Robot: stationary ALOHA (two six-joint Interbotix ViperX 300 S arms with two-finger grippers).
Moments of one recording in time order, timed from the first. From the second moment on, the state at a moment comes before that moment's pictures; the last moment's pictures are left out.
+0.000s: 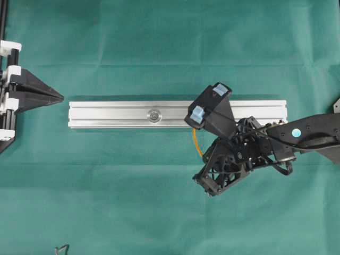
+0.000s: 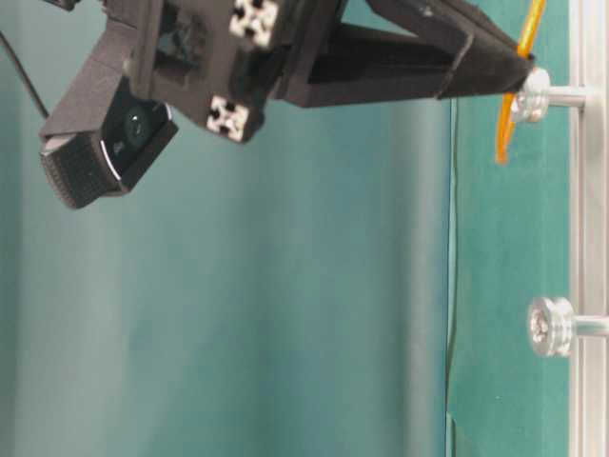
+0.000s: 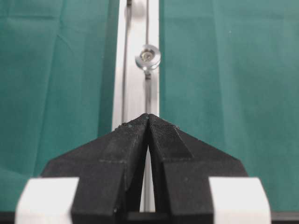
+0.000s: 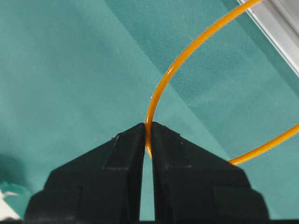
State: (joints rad) left arm 0.00 -0.96 0.98 0.04 0.47 -0.03; right arm 0.25 -0.02 0.37 -0.04 0.78 1.22
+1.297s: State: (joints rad) left arm 0.00 -0.96 0.98 0.03 0.47 -0.03; right arm 0.11 0.16 0.14 -0.19 0.76 1.27
